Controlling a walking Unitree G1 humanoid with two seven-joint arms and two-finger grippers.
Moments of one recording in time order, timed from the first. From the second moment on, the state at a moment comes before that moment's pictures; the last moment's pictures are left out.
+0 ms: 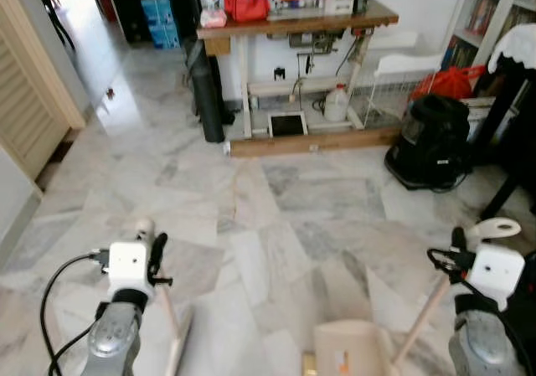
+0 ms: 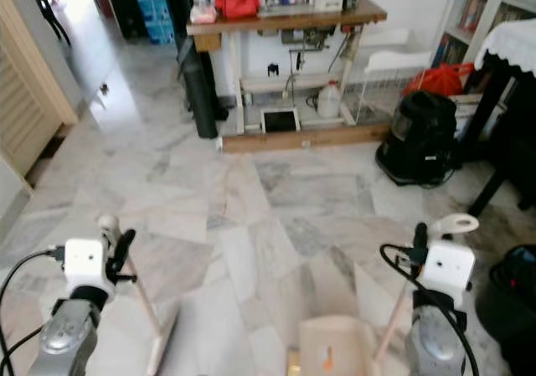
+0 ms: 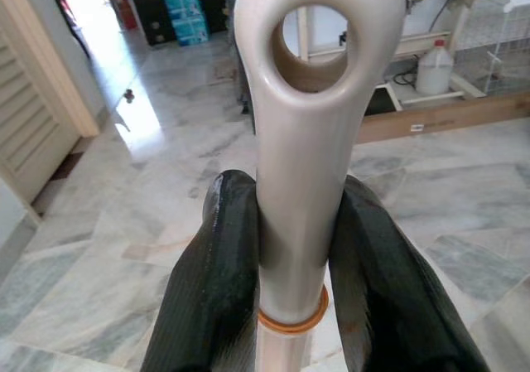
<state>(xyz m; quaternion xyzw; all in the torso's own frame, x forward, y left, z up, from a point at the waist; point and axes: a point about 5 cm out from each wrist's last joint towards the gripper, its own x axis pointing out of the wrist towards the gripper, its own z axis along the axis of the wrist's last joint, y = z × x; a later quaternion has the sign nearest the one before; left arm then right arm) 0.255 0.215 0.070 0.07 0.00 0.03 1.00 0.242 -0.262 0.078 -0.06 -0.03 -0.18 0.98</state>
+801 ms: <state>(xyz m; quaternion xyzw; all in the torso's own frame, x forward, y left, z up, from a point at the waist) 0.258 0.211 0.072 0.06 0.00 0.02 1.00 0.240 -0.267 0.077 -0.07 -0.03 -0.18 0.98</state>
